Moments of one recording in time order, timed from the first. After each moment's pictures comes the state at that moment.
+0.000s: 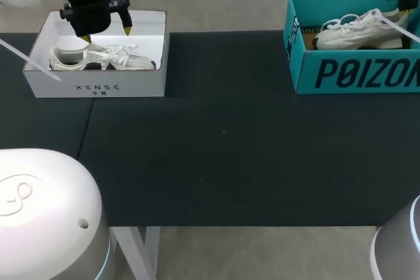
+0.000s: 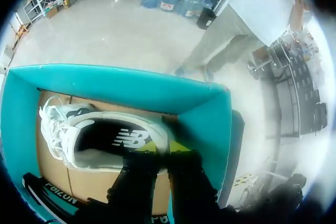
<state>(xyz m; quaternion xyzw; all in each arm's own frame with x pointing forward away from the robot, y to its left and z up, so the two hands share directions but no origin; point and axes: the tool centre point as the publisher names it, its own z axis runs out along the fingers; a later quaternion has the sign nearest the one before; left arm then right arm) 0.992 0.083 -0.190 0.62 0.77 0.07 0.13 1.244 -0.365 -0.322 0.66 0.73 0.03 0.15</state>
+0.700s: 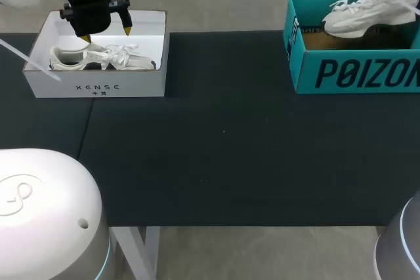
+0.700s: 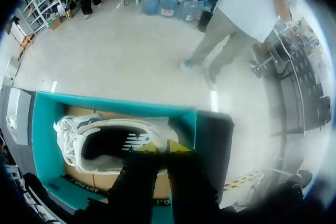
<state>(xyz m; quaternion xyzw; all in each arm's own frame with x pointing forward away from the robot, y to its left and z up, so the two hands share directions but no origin) 0.992 0.083 -0.190 0.62 0.77 0.07 0.13 1.246 -0.359 -0.224 0.68 0.72 0.07 0.13</state>
